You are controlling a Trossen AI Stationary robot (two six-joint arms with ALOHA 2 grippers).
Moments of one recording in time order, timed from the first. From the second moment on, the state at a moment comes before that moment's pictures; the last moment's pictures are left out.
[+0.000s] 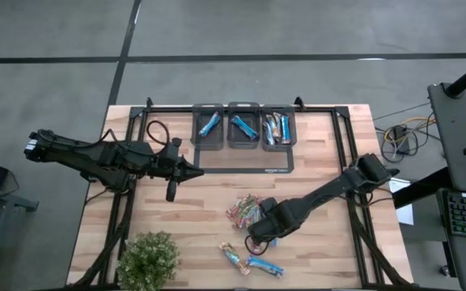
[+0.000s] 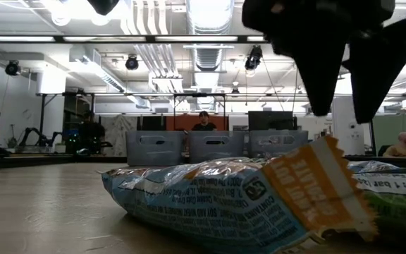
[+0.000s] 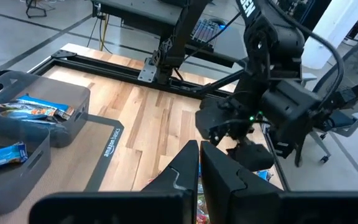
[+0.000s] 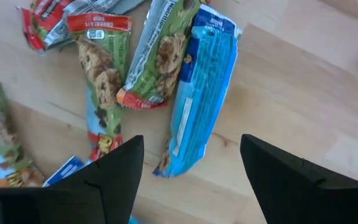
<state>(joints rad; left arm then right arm) -0.20 0.92 0.93 -0.26 -0.17 -0.32 0.46 1.96 1.52 -1.05 0.02 1.65</state>
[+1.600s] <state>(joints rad) -0.20 0.92 0.93 -0.26 -0.17 -0.35 0.45 2.00 1.33 -0.78 -0.05 1.62</state>
